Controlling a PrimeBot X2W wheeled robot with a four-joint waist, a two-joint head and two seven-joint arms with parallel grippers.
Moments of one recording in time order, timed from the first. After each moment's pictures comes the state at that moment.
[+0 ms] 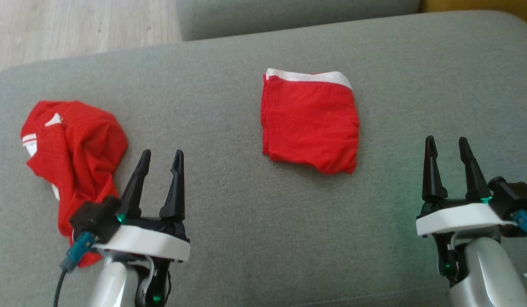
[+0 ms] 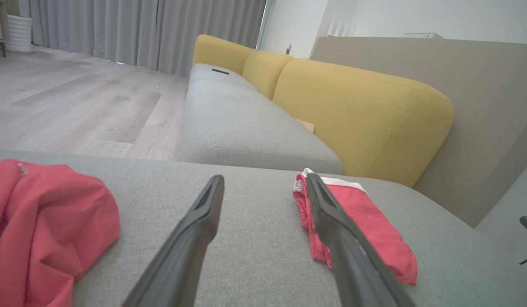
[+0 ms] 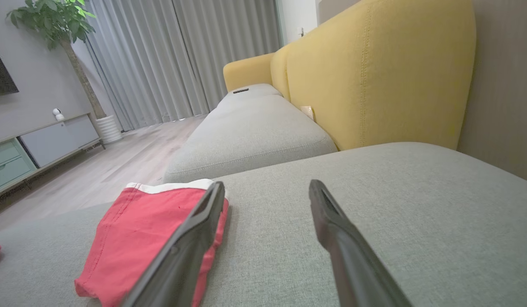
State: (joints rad) left arm -0.07 0.04 -0.18 0.11 -0.31 -0.08 -0.26; right arm -0.18 -0.05 -0.04 0.34 0.21 0.13 -0.25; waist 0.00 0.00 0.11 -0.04
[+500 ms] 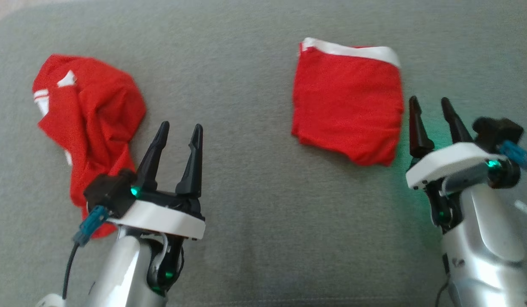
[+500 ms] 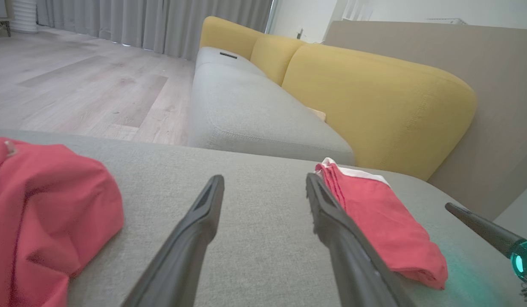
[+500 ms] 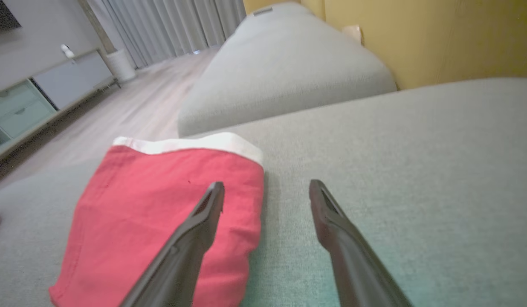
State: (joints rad) left arm -0.18 0.04 -0.25 0.12 -0.32 -0.08 -0.26; right arm -0.41 -0.05 -0.03 0.48 0.22 0.13 -0.05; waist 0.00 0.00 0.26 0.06
